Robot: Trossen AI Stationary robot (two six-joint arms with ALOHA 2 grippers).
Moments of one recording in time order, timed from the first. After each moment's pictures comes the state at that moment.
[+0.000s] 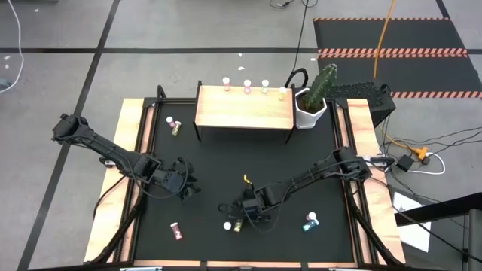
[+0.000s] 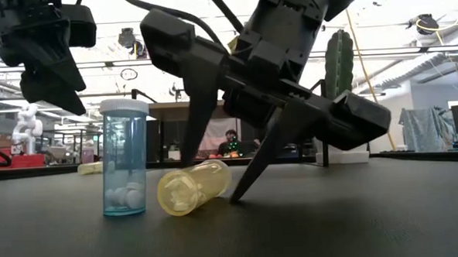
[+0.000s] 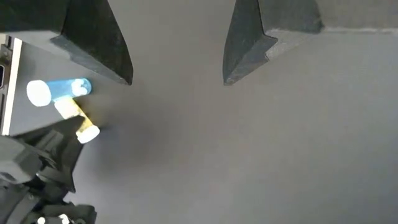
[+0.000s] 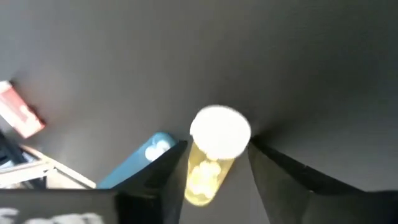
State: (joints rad) left arm -0.42 1.06 0.60 -0.42 -0.26 -0.95; right arm 0.33 2.15 1.42 -0.38 -0.05 1.88
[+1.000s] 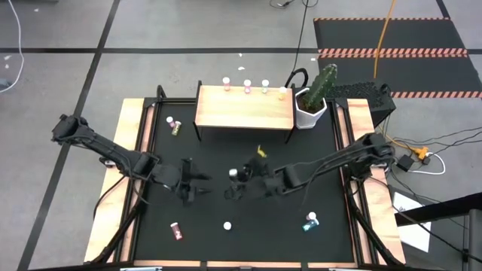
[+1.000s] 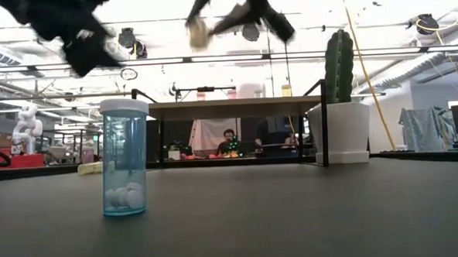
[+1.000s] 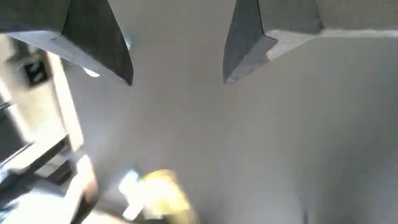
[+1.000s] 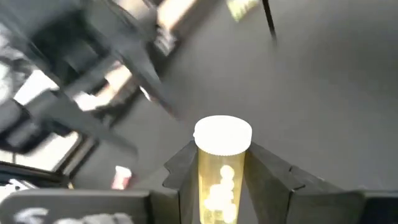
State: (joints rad) left arm -0.39 1.06 0.60 -0.06 -0.26 -0.50; right arm 0.32 1.78 1.42 -0.32 0.58 1.06
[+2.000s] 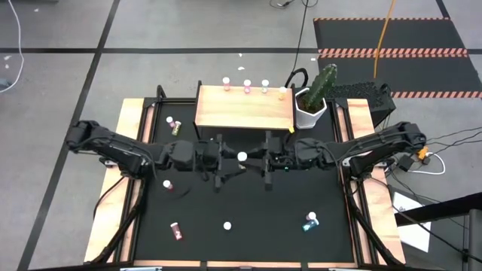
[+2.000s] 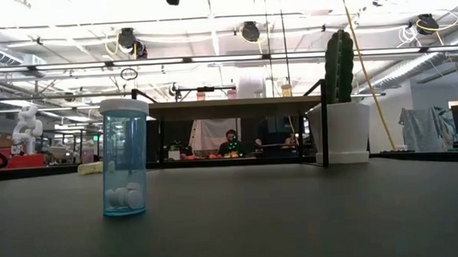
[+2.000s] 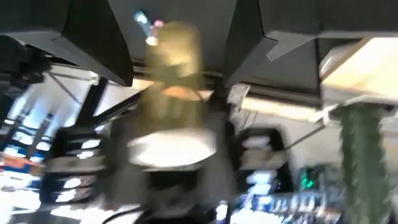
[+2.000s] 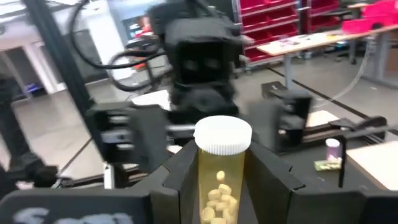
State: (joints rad) left arm -0.18 1.35 0.93 0.38 -0.18 -0.20; right arm 0.19 1.39 1.06 0.31 0.21 0.25
